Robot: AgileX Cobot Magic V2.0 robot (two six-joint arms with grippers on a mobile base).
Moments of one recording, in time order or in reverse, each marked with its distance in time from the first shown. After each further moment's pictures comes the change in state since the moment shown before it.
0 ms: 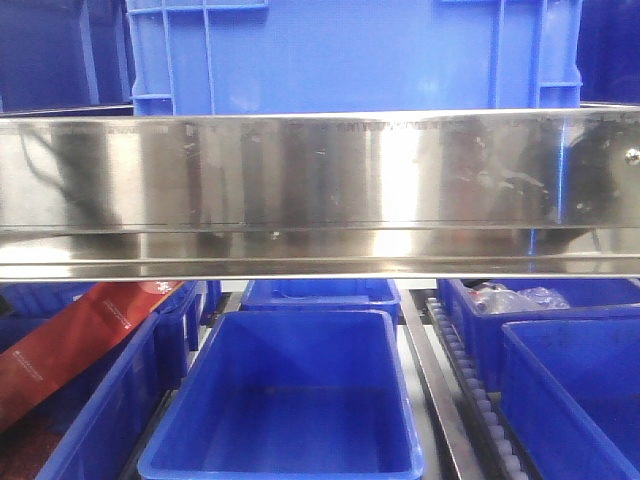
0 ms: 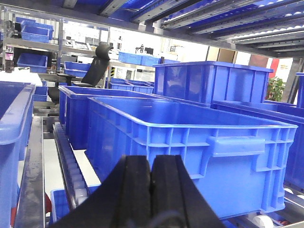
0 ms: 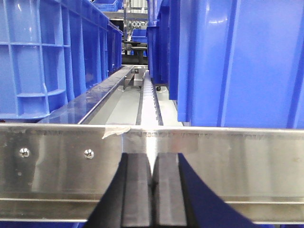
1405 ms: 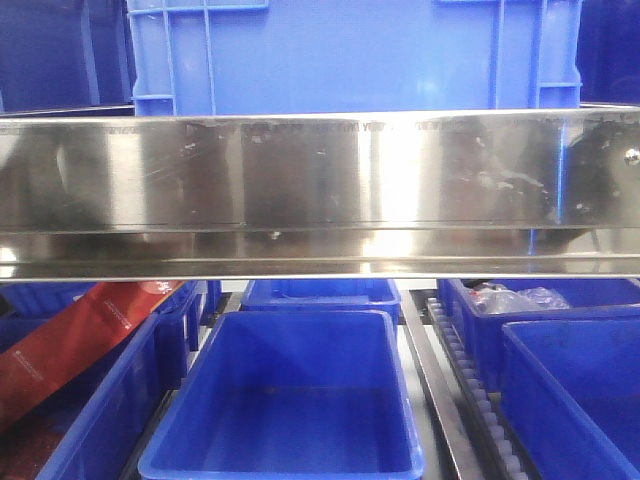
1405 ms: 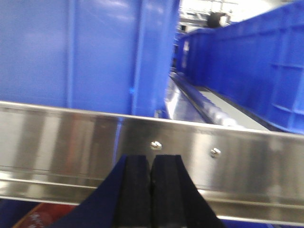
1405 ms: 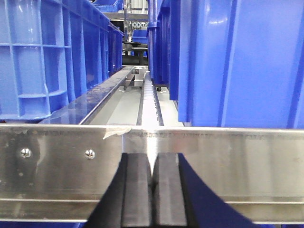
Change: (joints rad) left arm 0.393 -0.362 0.453 0.048 0.063 0.002; right arm 0.000 0.000 0.000 0.004 -0.002 0.000
